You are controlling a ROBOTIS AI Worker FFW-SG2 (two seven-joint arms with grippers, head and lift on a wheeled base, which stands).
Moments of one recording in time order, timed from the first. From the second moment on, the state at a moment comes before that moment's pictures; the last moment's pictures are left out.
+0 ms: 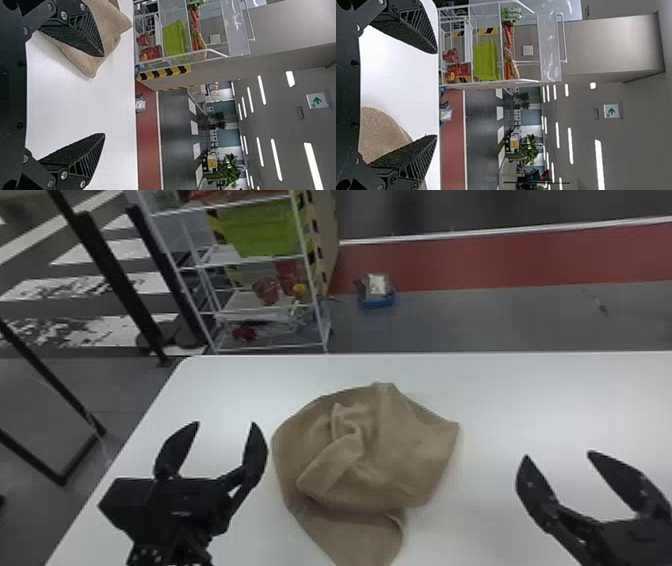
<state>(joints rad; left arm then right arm) 0.65 0.00 0.19 -2.19 0.04 -0.02 -0.06 0.64 -0.06 0.07 -2.22 -0.12 0.18 0.15</state>
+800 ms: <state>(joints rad) 0.65 0.00 0.19 -2.19 0.04 -0.02 -0.07 0.62 -0.07 0.05 -2.21 -0.12 0.10 0.16</state>
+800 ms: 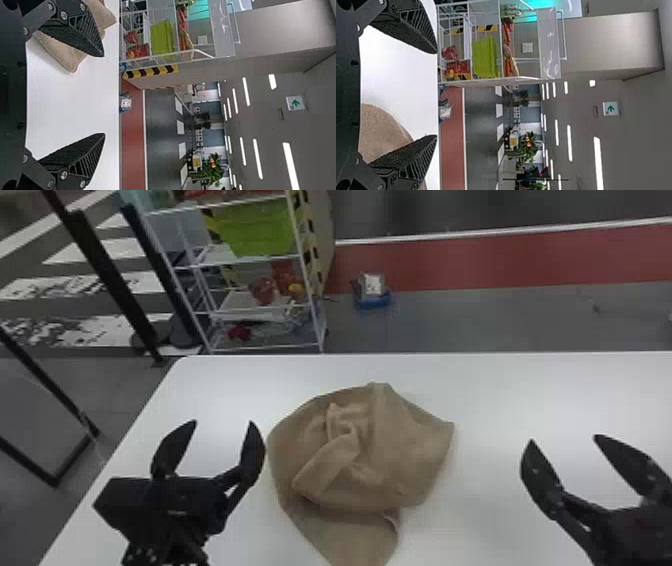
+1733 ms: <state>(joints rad) 0.55 0.00 0.15 -2.10 0.07 0.21 -0.21 0.64 -0.07 0.02 -2.22 -0.12 0.09 0.18</state>
